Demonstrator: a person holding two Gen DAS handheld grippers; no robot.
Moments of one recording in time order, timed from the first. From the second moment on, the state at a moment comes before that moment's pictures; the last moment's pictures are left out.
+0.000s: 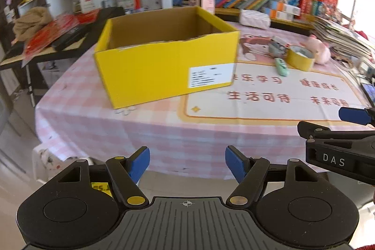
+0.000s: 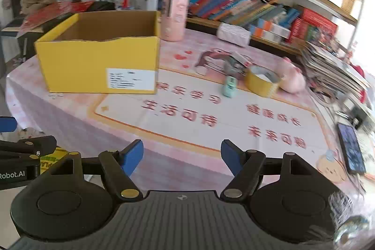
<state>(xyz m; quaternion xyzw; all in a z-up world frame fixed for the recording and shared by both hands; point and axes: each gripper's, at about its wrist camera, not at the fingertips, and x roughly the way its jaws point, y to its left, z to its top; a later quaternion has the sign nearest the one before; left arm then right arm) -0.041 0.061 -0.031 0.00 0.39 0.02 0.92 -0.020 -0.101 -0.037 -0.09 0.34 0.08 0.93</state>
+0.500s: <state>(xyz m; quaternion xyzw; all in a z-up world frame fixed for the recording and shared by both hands) -0.015 0.003 -0.032 0.03 0.39 -0.08 0.92 -0.025 -0.162 -0.037 -0.06 0.36 -0.03 0.93</state>
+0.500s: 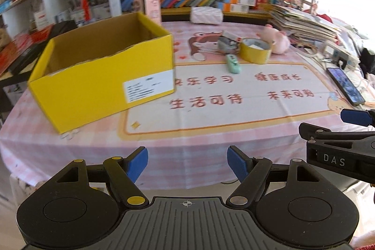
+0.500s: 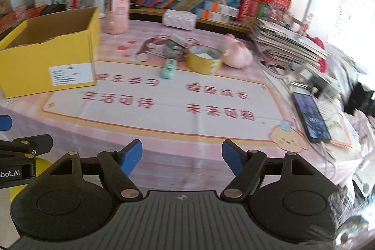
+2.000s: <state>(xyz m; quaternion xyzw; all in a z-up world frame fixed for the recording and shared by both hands) 0.144 -0.124 -0.036 0.02 0.39 -0.02 0.92 0.157 -0.301 -0.030 -0.03 0.36 0.01 0.93</state>
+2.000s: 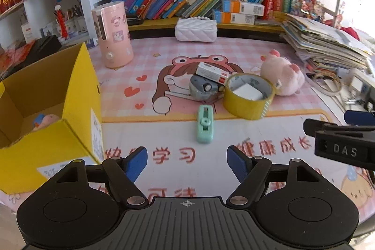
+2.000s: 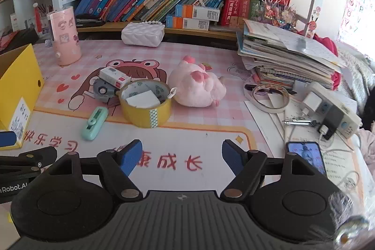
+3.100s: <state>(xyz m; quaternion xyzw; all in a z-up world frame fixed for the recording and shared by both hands) 0.234 -0.134 -0.073 -0.02 0.44 -0.02 0.90 0.256 -0.333 -0.041 -0.15 0.32 0.05 0.93</state>
